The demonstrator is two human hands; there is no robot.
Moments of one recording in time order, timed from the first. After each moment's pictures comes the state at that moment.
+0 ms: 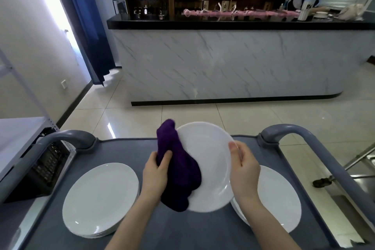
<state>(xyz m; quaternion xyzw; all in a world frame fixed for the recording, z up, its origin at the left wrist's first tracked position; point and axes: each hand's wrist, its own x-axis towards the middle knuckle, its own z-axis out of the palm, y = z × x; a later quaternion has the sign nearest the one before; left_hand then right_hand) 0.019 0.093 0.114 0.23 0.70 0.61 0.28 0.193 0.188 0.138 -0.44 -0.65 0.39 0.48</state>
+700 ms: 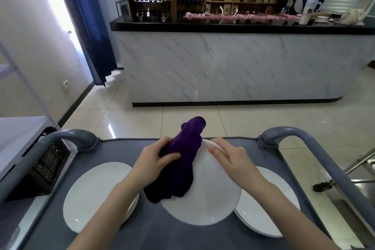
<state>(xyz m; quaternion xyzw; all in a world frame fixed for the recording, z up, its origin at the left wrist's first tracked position) -0.017 0.087 0.152 0.52 0.68 0.46 0.23 0.200 0.216 0.164 -0.29 -0.87 0.31 0.24</state>
